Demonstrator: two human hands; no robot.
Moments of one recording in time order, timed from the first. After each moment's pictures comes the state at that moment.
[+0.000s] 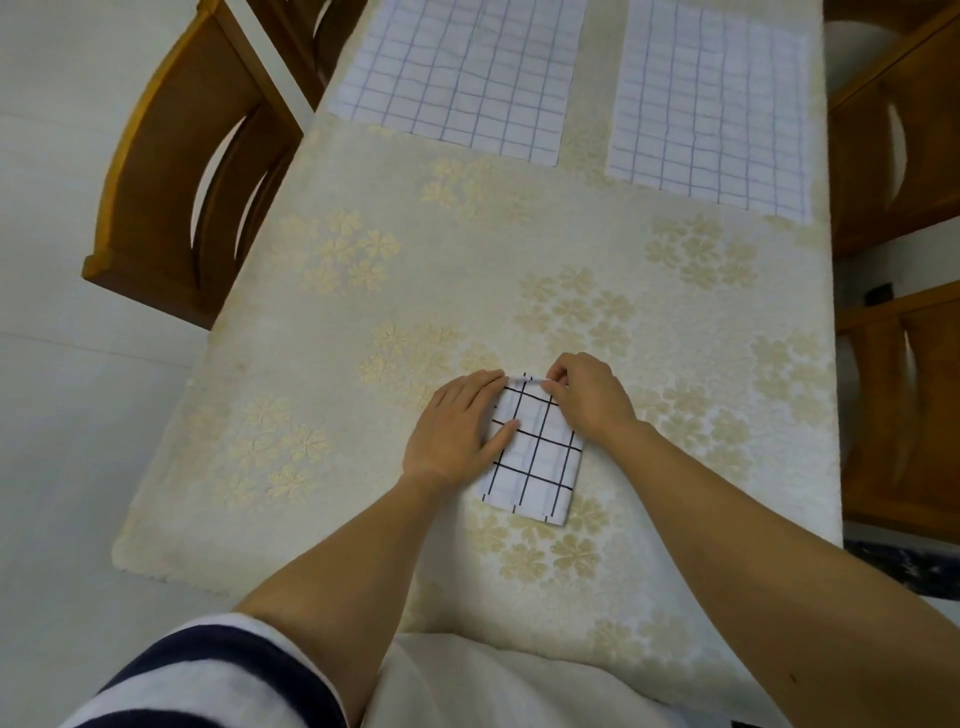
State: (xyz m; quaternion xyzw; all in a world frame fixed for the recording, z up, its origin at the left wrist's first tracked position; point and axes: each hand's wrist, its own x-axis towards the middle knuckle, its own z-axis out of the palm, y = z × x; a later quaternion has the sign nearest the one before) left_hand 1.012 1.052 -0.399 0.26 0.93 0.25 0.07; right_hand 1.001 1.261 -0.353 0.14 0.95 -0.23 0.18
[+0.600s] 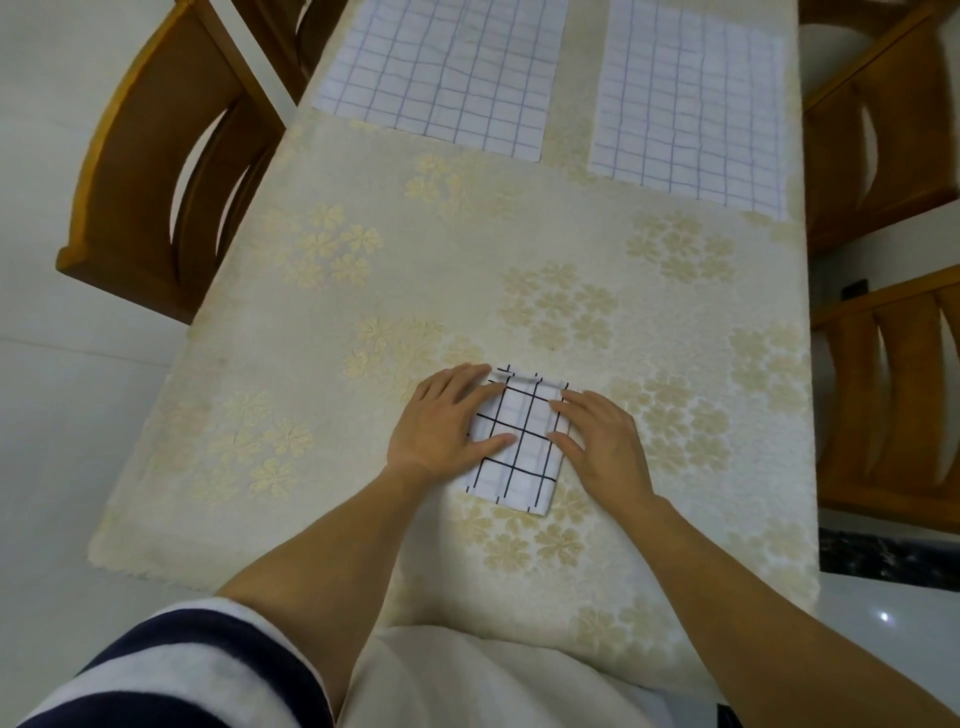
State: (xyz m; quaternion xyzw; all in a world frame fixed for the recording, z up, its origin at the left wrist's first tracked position) left_hand 1.012 1.052 -0.395 0.30 0.93 0.20 0.09; right_hand 1.099 1.285 -0.376 0.06 0.97 -0.22 0.04
